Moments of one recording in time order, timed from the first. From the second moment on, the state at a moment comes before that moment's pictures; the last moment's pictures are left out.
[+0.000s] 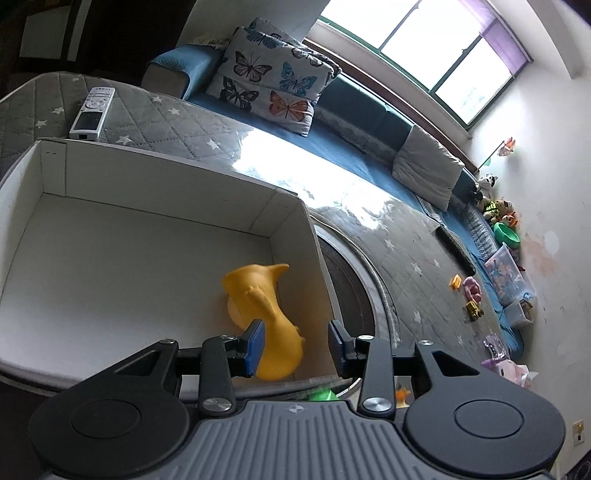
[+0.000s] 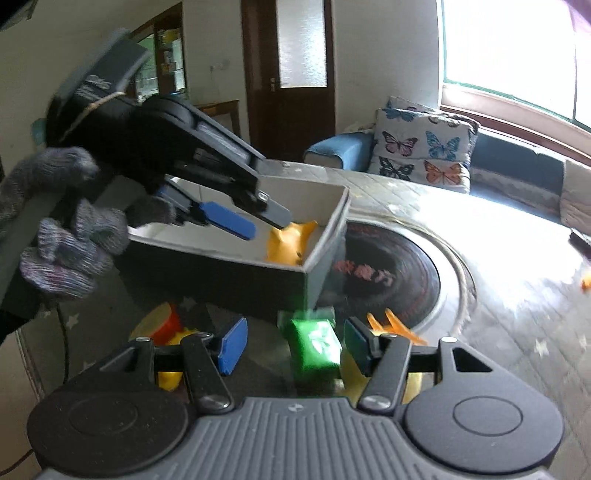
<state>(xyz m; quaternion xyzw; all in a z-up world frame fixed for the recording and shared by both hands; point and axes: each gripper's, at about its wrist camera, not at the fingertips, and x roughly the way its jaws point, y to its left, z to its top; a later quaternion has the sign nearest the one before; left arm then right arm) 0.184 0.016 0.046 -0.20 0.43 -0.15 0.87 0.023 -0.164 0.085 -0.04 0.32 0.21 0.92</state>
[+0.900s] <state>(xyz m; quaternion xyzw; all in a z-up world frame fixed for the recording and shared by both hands) 0.144 -0.049 0.030 -0.19 0.43 -0.24 0.85 0.007 -0.209 0.061 0.01 0.34 0.12 0.93</state>
